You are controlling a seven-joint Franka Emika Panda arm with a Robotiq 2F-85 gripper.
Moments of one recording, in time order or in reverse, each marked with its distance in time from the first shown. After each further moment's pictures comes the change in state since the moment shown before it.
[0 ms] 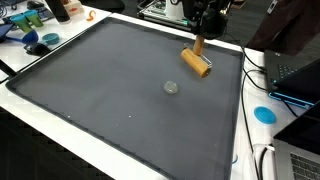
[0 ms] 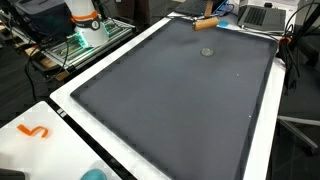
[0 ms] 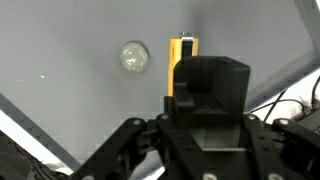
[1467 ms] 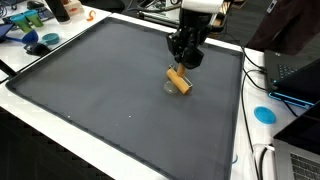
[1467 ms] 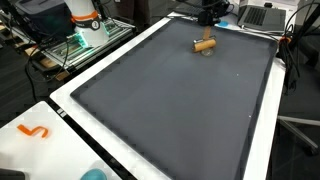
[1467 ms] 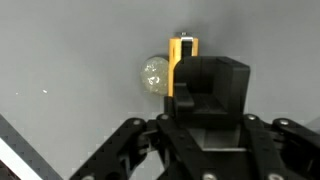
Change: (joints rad) arm -0.008 0.139 -0.015 -0.031 -0.143 0.152 0.000
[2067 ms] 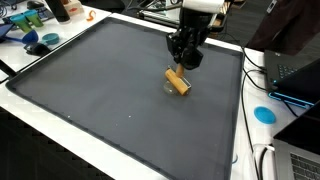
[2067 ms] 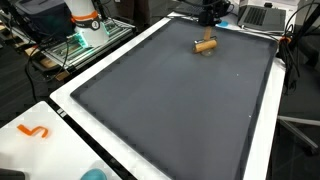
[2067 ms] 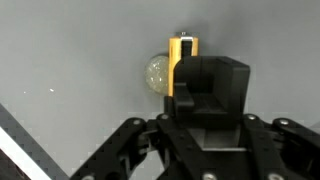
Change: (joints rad) arm 0.004 0.002 -0.001 0.000 -0.029 0.011 0.025
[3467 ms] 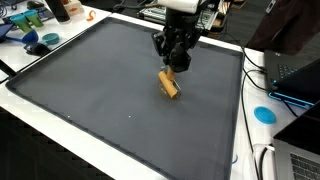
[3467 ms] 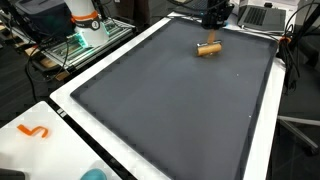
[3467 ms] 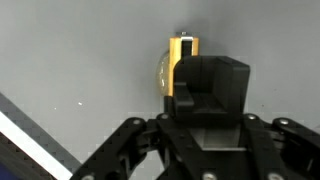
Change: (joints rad) arm -0.029 0.031 -0.021 0.053 0.005 -0.005 0.073
